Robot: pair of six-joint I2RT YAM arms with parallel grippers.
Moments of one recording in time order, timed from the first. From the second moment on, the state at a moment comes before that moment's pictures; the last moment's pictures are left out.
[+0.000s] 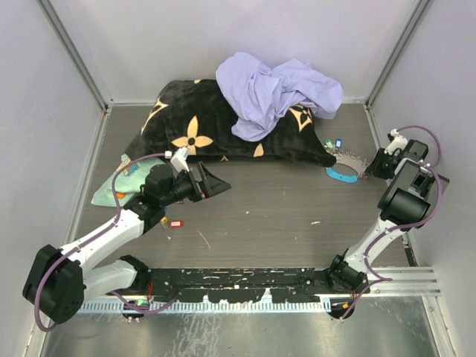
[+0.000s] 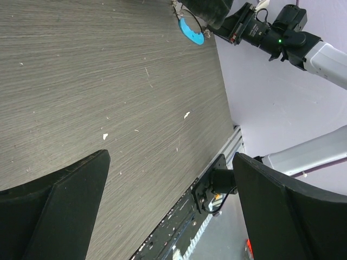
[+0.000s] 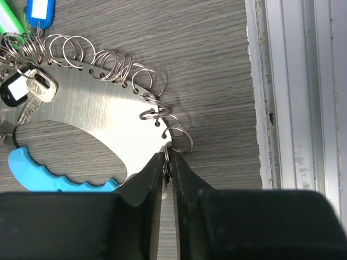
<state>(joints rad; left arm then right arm) -0.53 1.08 0.57 0.22 0.39 -0.90 -0.62 1.93 1.17 -0.16 -0.49 -0.22</state>
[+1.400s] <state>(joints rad) -0.55 0.17 0.28 0.15 0.46 -0.84 -0.05 1.08 1.28 -1.02 -0.68 -0.59</state>
